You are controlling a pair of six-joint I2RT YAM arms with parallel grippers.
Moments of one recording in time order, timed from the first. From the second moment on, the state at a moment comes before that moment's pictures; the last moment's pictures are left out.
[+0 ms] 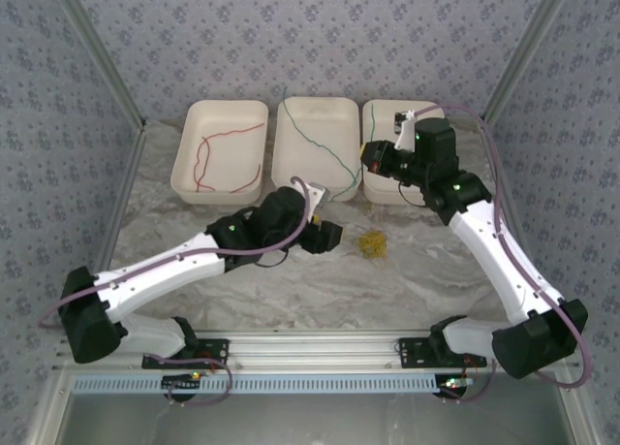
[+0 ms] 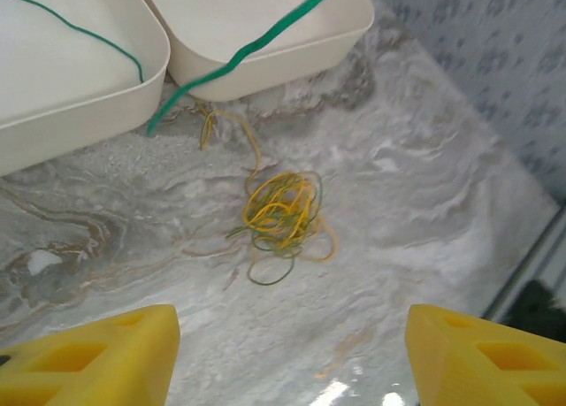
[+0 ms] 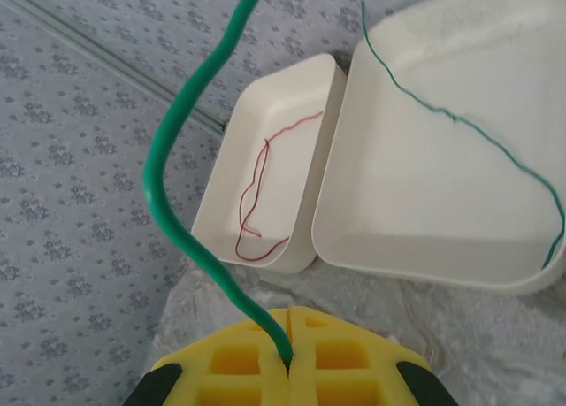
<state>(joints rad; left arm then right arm) -1.03 1.31 1.10 -0.39 -0.07 -0.45 0.37 1.25 1.29 -0.47 -0.34 0.66</state>
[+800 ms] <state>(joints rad) -1.17 1.45 1.22 -0.18 -0.46 -0.03 0.47 1.26 1.36 -0.72 -0.28 0.77</state>
